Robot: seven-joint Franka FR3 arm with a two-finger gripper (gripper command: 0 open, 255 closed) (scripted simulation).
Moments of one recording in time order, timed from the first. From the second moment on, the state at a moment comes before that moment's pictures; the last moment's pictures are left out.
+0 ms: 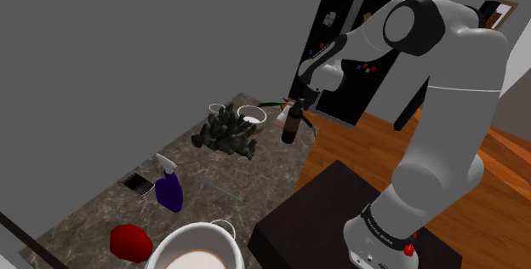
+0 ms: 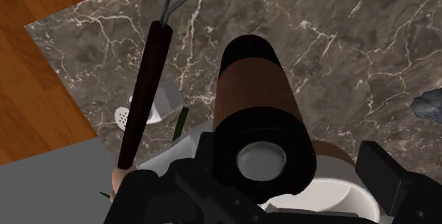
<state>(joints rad) -0.26 0.42 -0.22 -2.13 0.33 2.64 -0.76</state>
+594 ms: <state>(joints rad) -0.29 0.47 -0.20 -2.11 0.35 2.72 -0.78</state>
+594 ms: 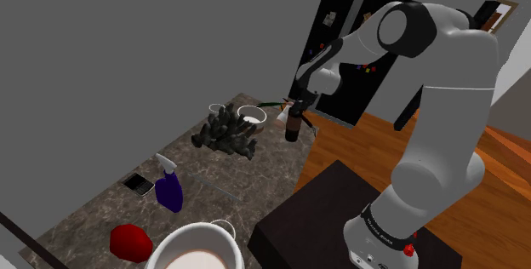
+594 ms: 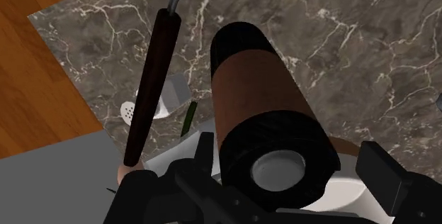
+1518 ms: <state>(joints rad) -0.28 0.47 -0.20 -2.12 0.35 2.68 -0.78</state>
